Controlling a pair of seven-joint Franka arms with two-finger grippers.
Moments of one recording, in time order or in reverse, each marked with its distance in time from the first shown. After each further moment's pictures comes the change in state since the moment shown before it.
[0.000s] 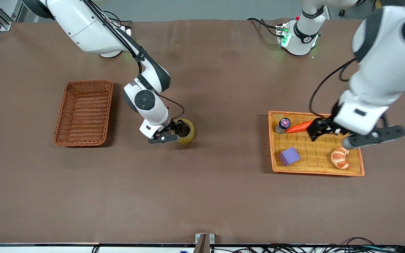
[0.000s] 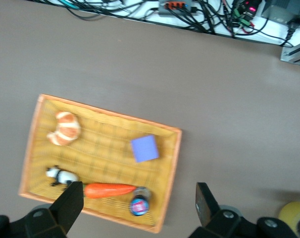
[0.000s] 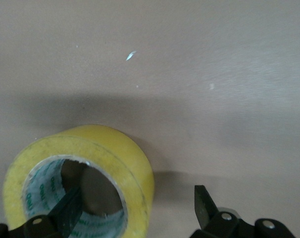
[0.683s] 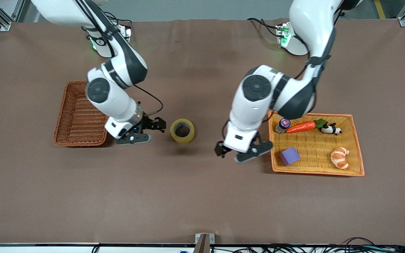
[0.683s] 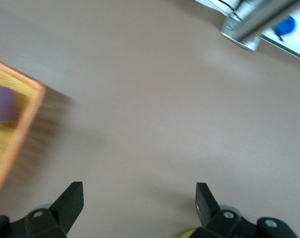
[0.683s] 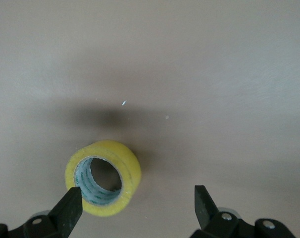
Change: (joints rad) left arm -0.303 0.313 -0.001 0.014 -0.002 0.337 -0.571; right arm -0.084 -0.234 -0.014 0.003 0.215 -0.181 -0.171
